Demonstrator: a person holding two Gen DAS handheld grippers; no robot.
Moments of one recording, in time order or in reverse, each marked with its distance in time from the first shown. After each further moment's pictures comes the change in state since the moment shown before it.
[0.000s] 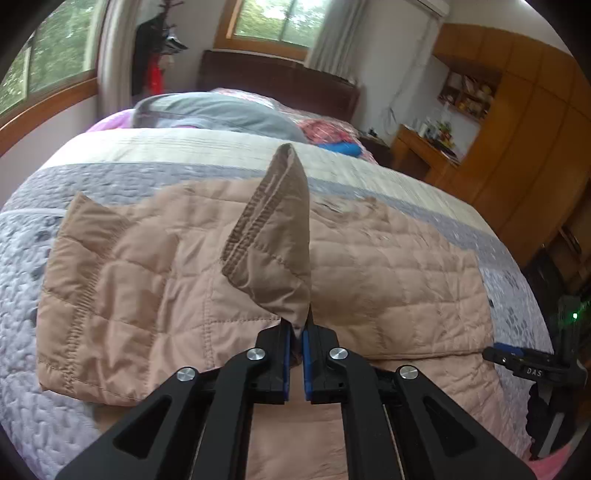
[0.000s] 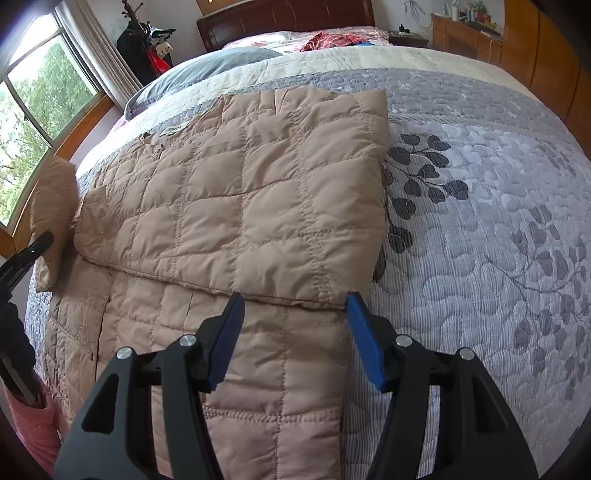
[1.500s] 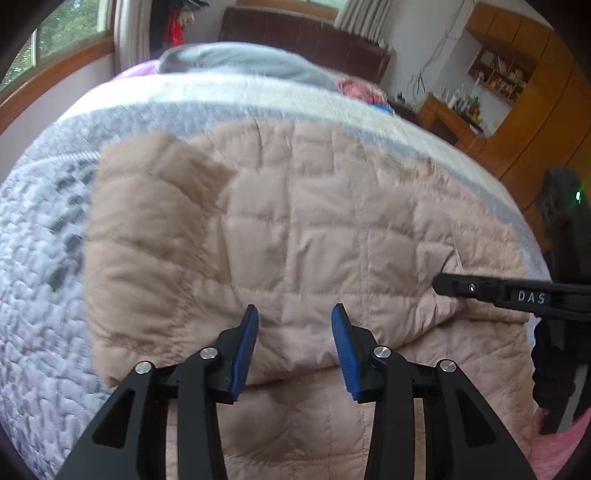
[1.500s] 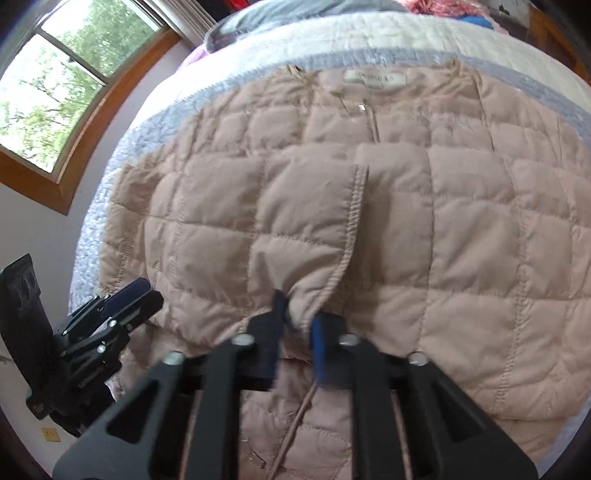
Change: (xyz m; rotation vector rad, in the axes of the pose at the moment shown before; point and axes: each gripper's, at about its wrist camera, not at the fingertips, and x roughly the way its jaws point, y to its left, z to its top) left arm -0.002 0.086 -0.010 -0.074 0.156 0.073; right arm 0.072 0.196 0.080 -0.156 0.218 0.260
